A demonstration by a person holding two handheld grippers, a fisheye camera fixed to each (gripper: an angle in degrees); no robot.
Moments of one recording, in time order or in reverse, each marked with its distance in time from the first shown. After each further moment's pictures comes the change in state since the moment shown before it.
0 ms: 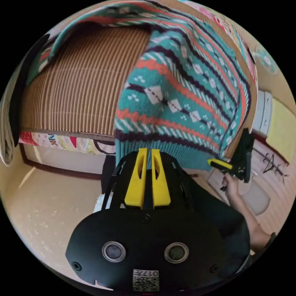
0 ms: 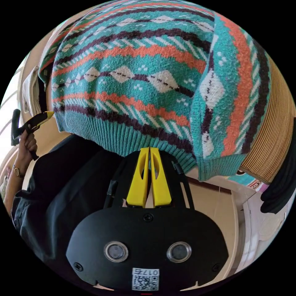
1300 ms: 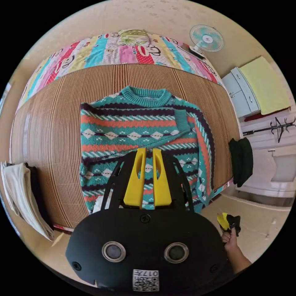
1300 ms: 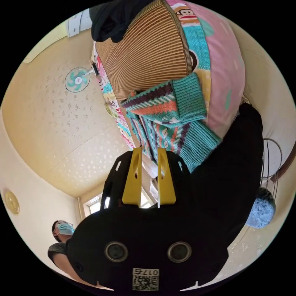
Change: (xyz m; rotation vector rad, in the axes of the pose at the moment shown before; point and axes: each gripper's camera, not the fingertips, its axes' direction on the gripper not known) left arm 0.276 -0.104 0.074 0.343 -0.172 0.486; right arm 0.148 0.372 -0.247 0.769 -1.420 0.731
